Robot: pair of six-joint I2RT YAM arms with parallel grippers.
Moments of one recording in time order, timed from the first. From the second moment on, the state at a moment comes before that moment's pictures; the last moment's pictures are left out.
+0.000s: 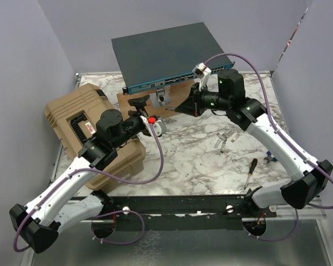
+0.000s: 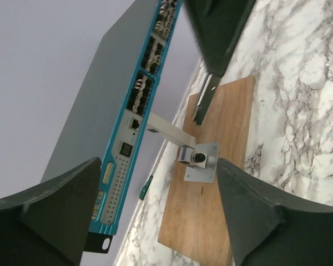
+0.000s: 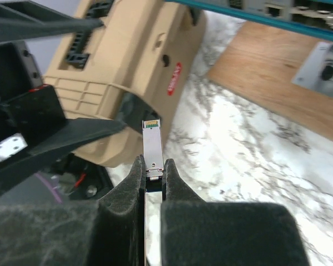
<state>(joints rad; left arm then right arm) -0.66 0.92 0.91 -0.06 0.20 0.89 0.58 1.42 1.48 -0.43 -0.59 0.23</state>
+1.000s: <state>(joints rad) -0.26 1.25 1.39 -0.20 -0.03 -0.19 0.58 1.17 1.07 0.02 0.06 0.05</state>
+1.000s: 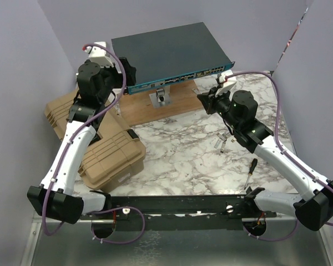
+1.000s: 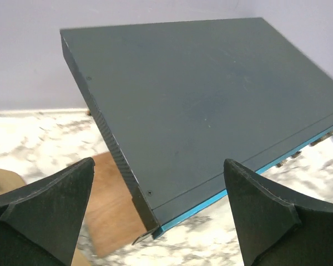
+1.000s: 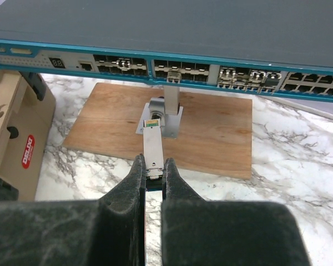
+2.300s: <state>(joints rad) 0.05 1.49 1.03 0.55 0.49 -1.34 0.58 1.20 0.89 0.38 0.22 -0.13</state>
